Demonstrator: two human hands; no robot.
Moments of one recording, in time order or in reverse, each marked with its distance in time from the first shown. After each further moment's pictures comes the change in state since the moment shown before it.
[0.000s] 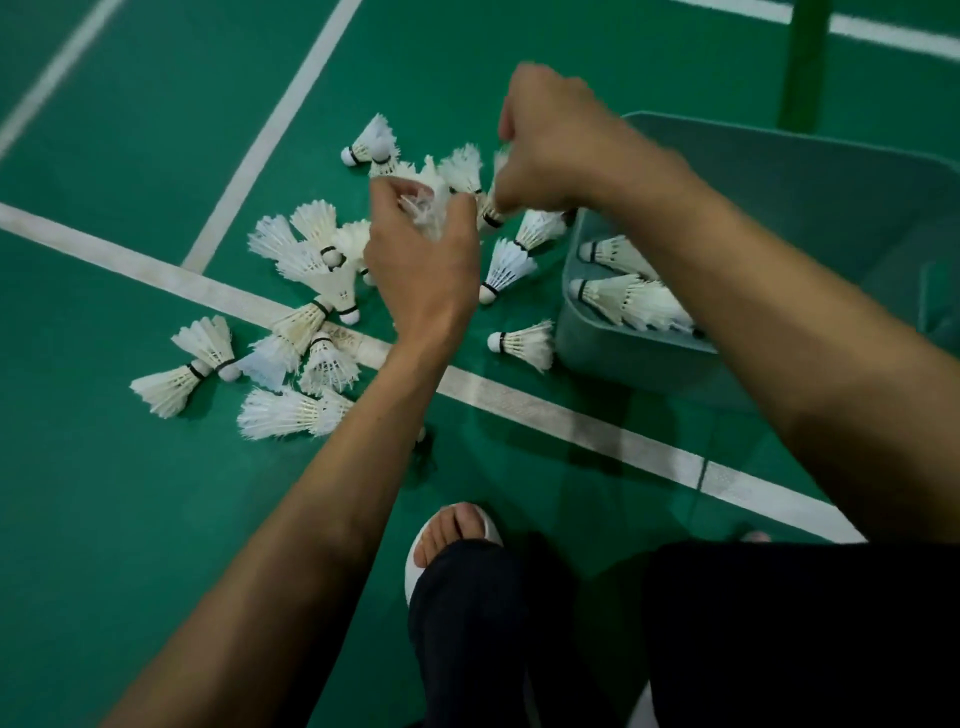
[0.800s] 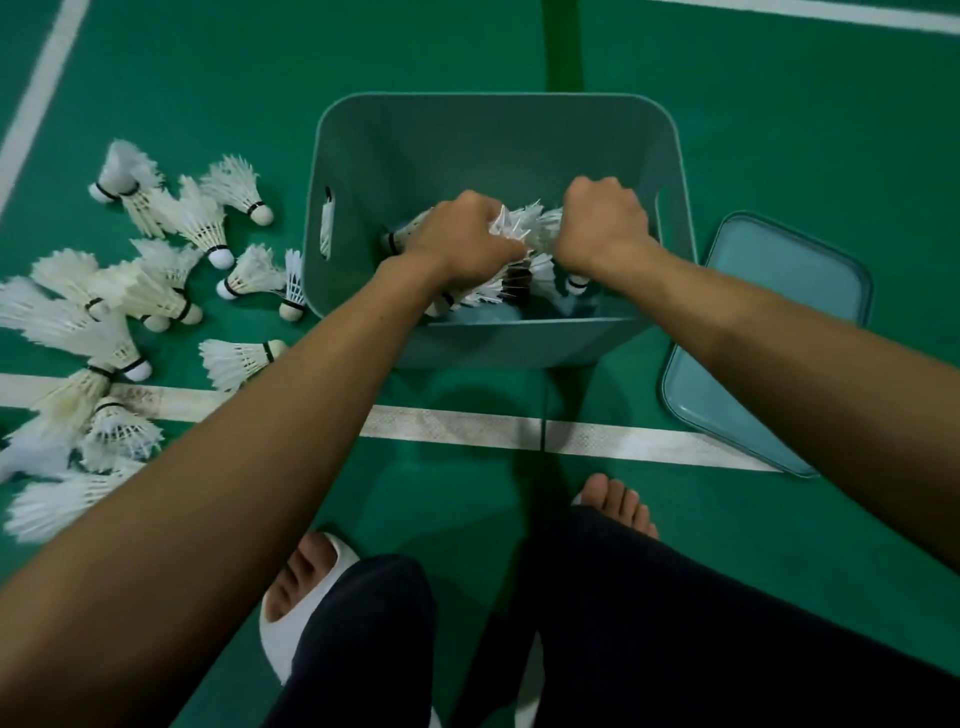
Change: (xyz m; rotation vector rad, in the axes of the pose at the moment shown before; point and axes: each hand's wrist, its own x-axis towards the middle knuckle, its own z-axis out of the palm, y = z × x) left_hand -0.075 0.023 0.192 0.560 -1.136 0.297; right_hand -0.078 0.254 -0.013 -0.277 0.096 0.550
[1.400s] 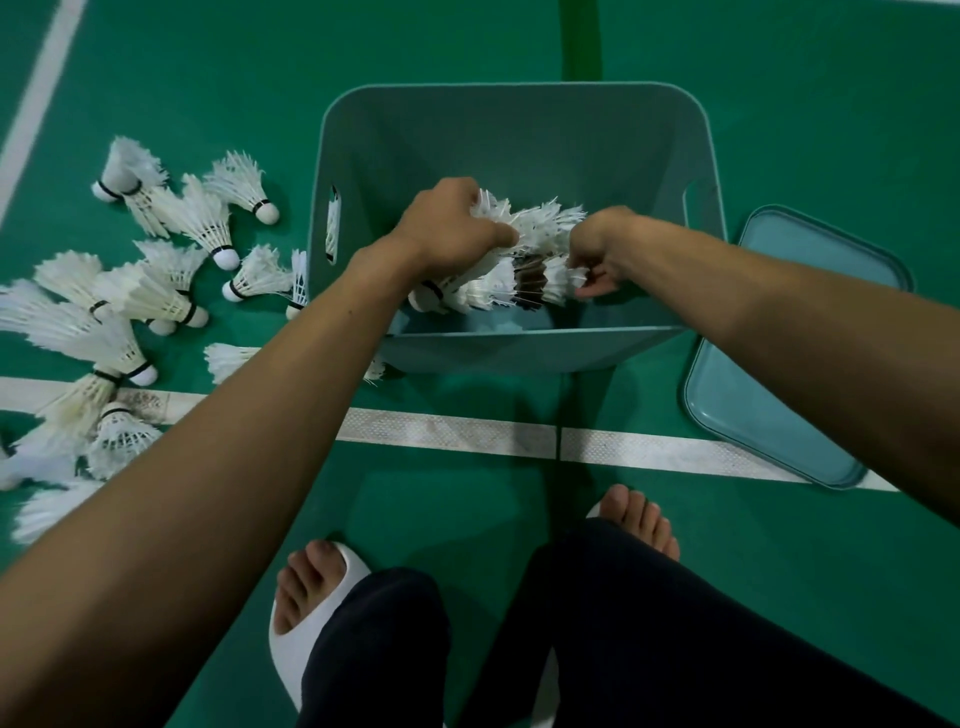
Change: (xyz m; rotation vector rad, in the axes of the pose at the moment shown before) left_hand 0.012 -0.020 -0.019 -0.090 -0.031 -0.075; right_hand 0.039 0.005 0.033 0.757 -0.385 0.528
